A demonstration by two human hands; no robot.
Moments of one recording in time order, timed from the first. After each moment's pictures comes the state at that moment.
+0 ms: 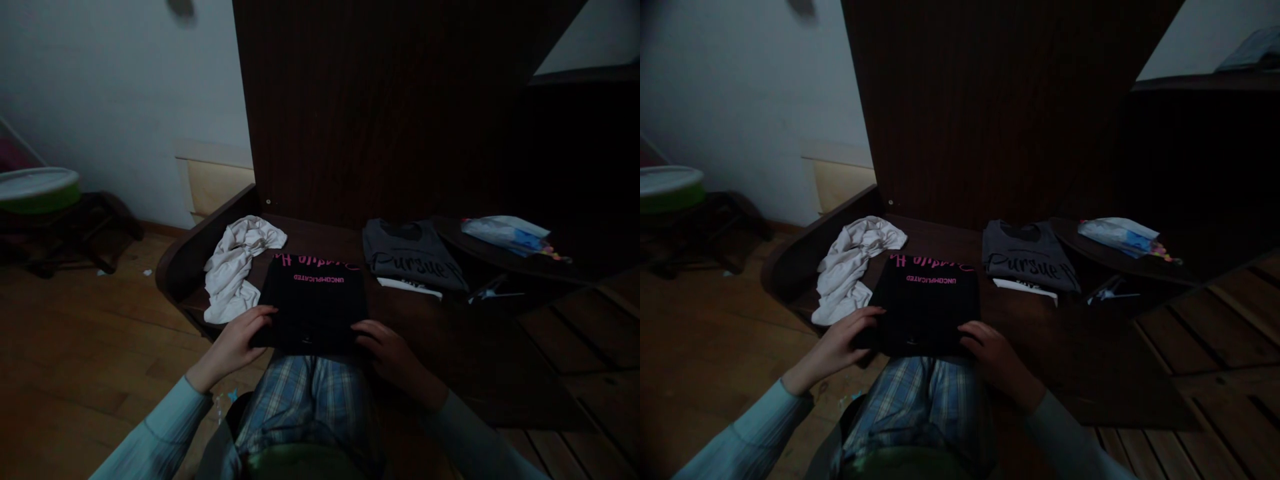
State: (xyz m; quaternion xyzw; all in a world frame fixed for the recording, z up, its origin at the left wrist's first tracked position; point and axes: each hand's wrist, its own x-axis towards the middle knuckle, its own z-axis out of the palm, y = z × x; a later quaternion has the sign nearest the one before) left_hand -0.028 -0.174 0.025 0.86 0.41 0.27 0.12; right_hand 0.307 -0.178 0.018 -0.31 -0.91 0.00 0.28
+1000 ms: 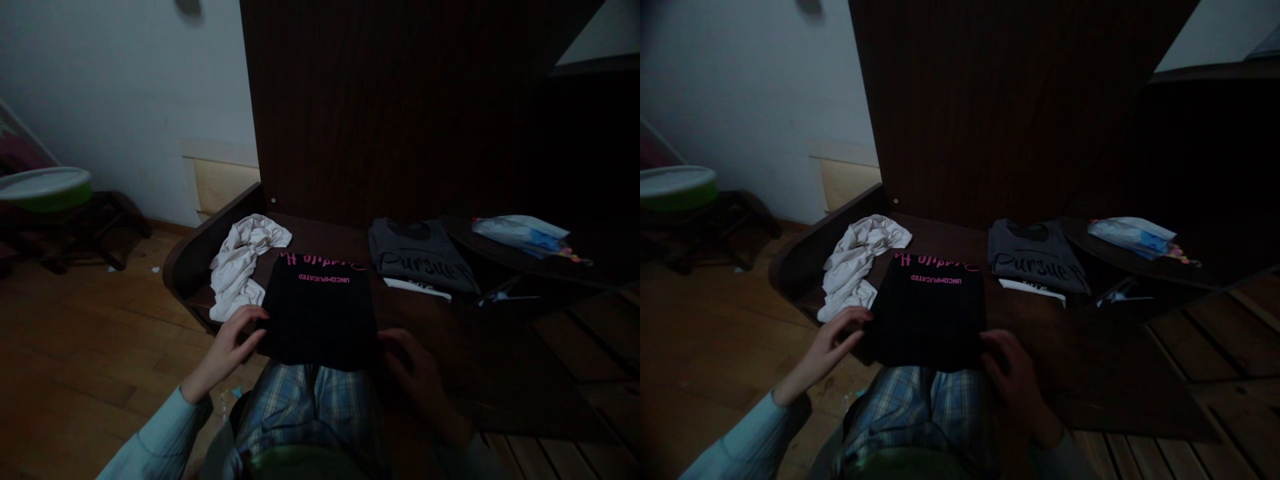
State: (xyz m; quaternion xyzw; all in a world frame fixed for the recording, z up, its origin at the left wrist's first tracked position) left_hand -0.035 -0.184 0.034 0.75 0.49 0.38 0.21; right_hand 0.310 -0.202 0.021 -0.50 -0.75 0.15 0.40
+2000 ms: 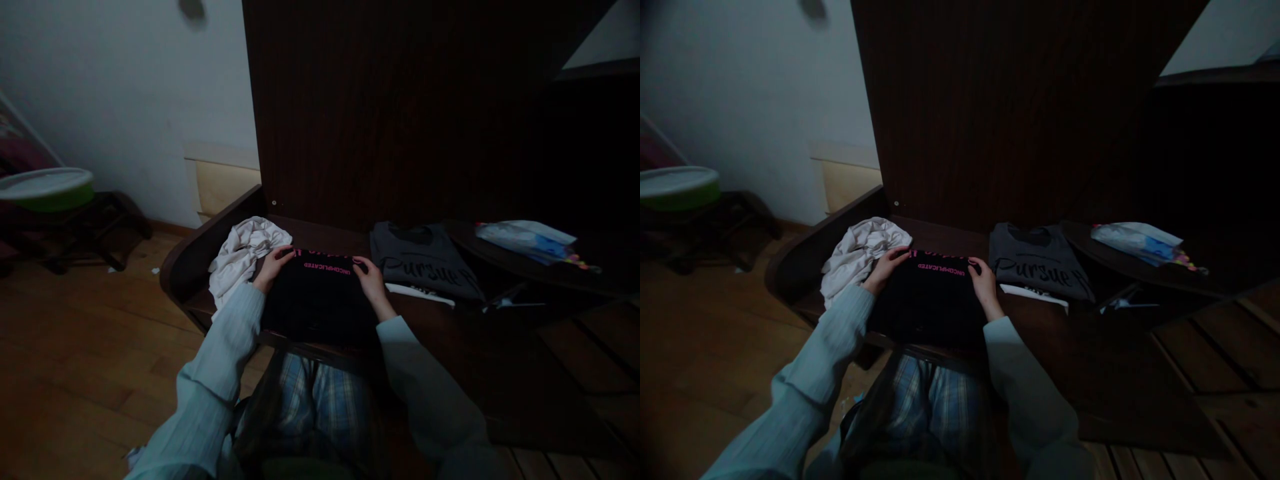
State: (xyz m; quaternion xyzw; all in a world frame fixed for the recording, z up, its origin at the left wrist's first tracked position) left_hand 0.013 -0.002 0.006 0.47 0.49 0.56 0.48; right_hand 0.273 -0.013 -0.009 -0.55 -0.62 0.20 0.52
